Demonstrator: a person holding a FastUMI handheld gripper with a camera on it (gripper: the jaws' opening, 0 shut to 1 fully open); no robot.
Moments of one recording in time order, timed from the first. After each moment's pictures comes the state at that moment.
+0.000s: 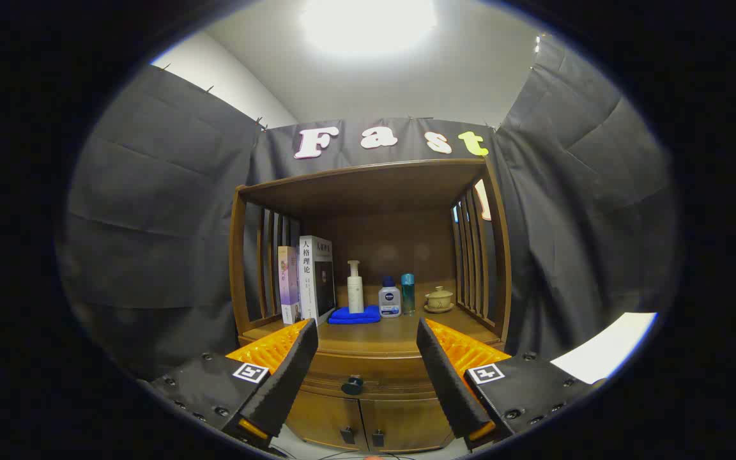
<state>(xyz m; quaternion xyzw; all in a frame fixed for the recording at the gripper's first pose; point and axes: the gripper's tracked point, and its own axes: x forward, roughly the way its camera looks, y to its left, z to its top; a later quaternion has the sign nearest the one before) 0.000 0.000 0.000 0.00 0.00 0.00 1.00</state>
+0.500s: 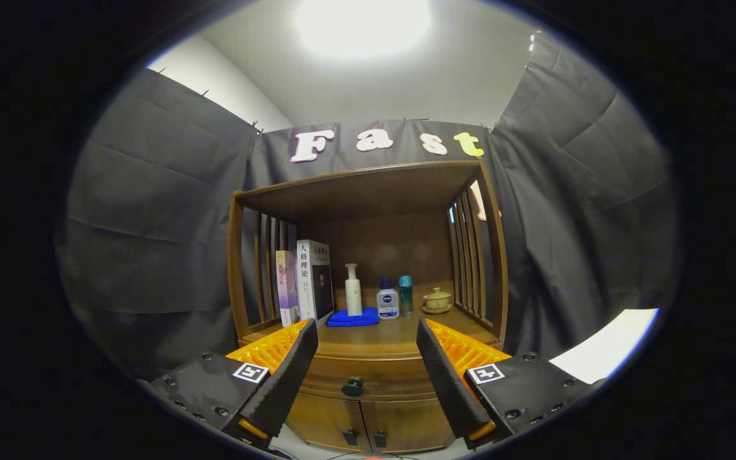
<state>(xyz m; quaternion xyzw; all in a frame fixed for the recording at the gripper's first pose) -0.002 -0.002 0.002 0.01 0.00 0.00 1.00</state>
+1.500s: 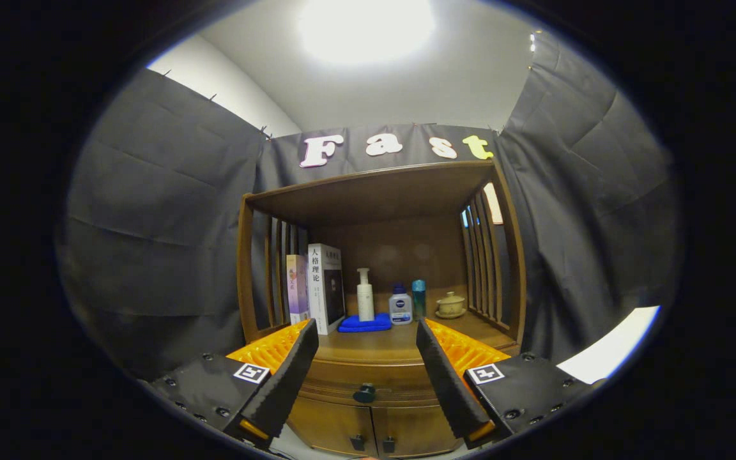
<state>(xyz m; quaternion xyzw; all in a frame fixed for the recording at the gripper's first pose) 0.021 0.017 -0.005 0.02 -0.02 0.02 1.00</state>
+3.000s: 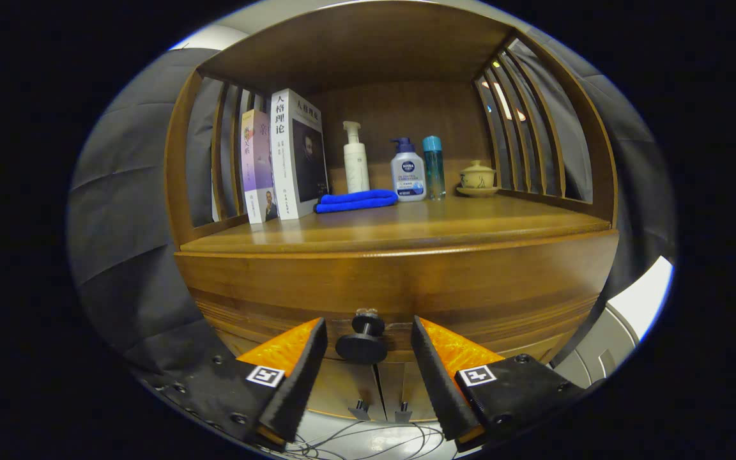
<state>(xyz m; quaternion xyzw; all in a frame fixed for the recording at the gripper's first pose) 0.134 0.023 -0.227 0.02 0.22 0.00 0.98</state>
